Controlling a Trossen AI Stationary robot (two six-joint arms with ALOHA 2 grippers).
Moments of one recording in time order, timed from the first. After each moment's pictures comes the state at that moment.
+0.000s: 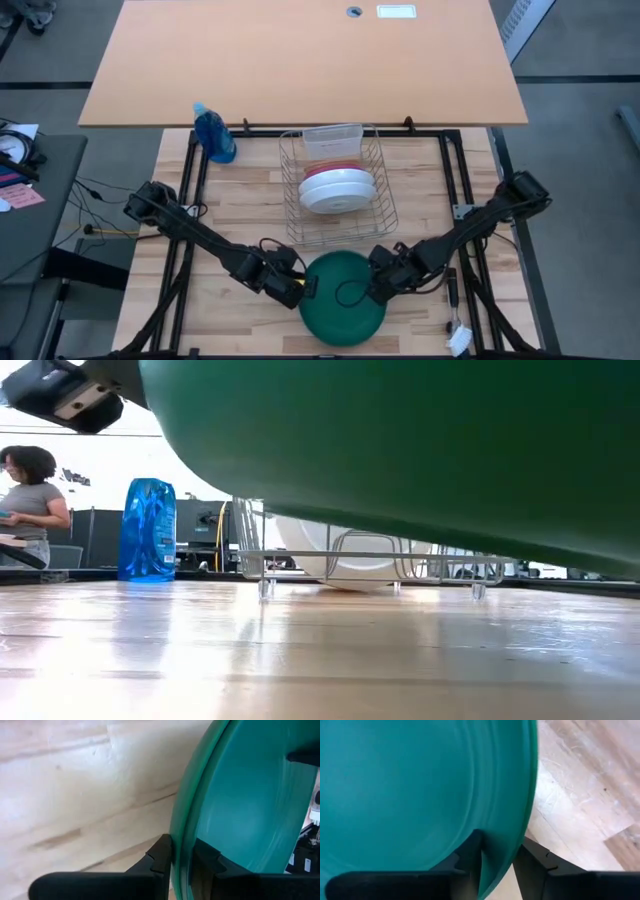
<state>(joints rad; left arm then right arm) -0.52 1.76 1.34 -0.60 -0.29 -1.82 0.56 1.63 1.02 -0.61 0.20 1.19</state>
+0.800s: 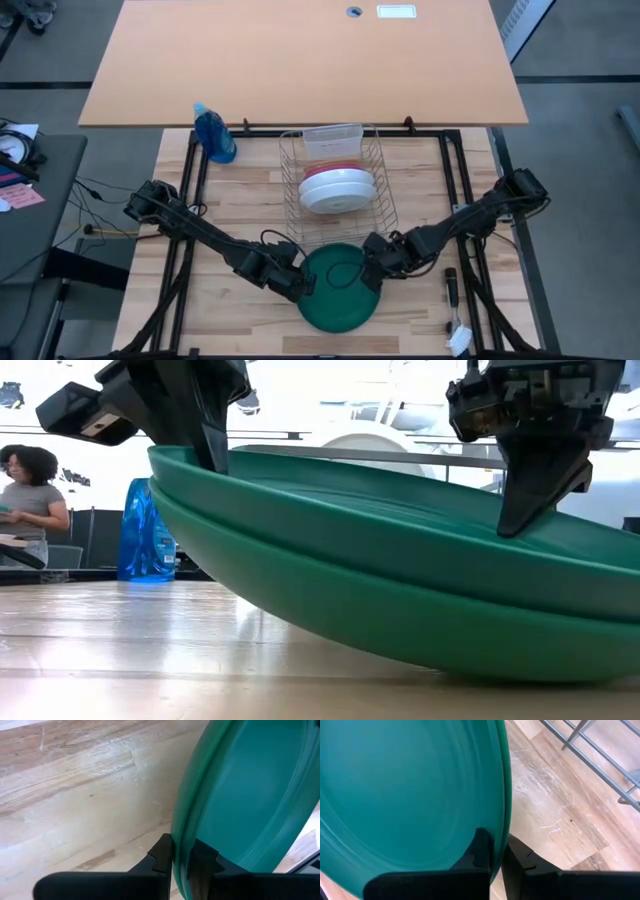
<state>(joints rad) -0.47 1.77 1.34 -0.68 -0.29 -1.66 0.45 1.61 1.02 -0.60 0.21 1.06</state>
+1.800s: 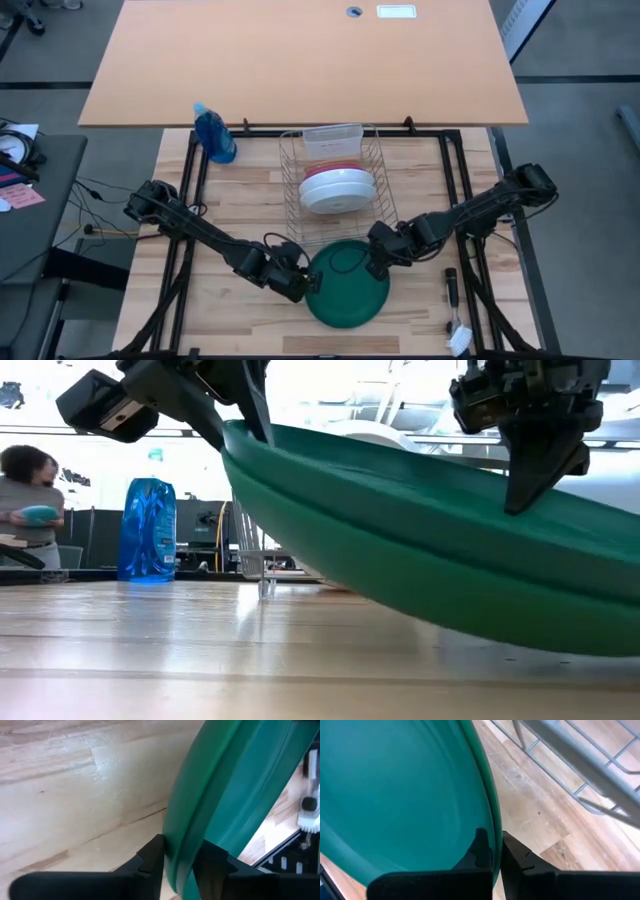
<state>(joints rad) -0.47 1.77 1.34 -0.55 -0.32 -1.72 0.38 1.51 1.02 -0.72 0.14 1.06</state>
